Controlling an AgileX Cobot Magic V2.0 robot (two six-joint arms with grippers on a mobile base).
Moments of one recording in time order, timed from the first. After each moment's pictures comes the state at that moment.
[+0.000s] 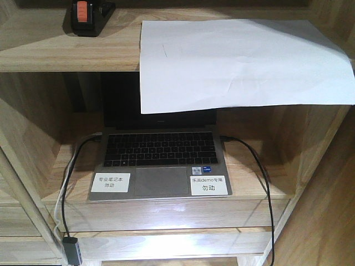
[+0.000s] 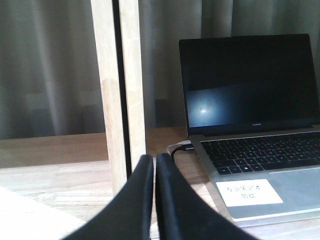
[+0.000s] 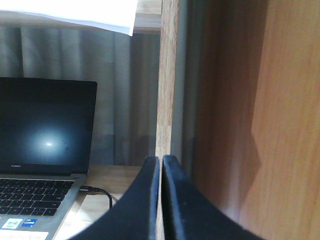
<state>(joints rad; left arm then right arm) -0.07 -0.01 0.03 0.01 0.12 0.00 0.01 -0.01 0.03 -0.08 -0.04 0.01</state>
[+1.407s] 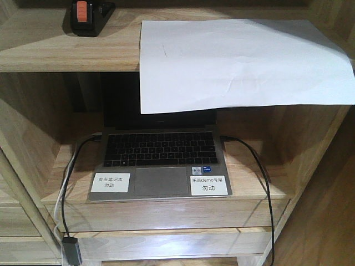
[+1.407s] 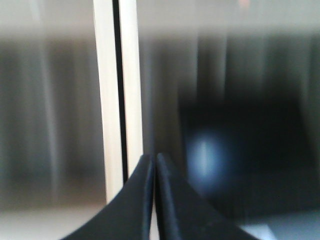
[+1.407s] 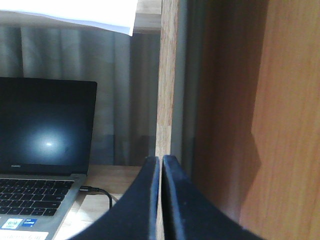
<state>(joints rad) -0.07 -0.01 0.03 0.01 -0.25 0.00 0.01 -0.01 0.03 -0.08 -0.04 0.01</state>
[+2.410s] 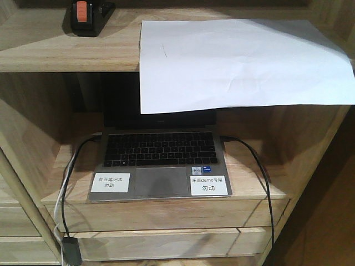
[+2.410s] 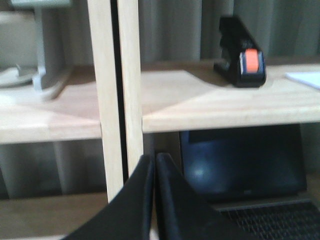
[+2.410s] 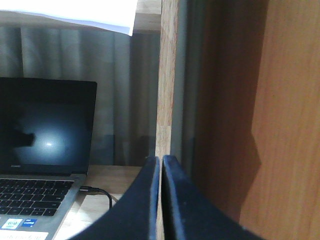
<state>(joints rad) -0.07 0.43 -0.68 -0.01 0.42 0.01 0.01 -0.01 0.03 -0.08 -0.04 0.01</state>
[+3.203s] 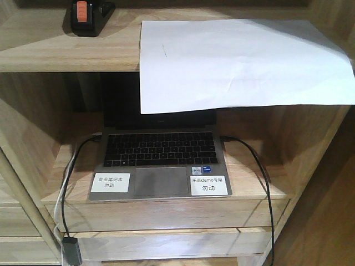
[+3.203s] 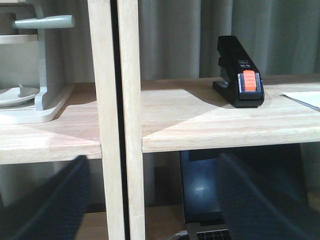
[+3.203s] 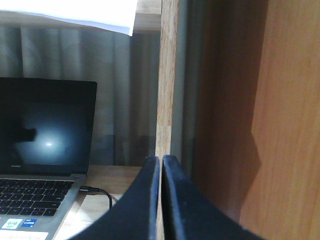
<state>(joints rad) -0.07 0.43 -0.68 -0.01 0.34 0.01 0.01 -0.01 0.03 -0.08 -0.04 0.01</state>
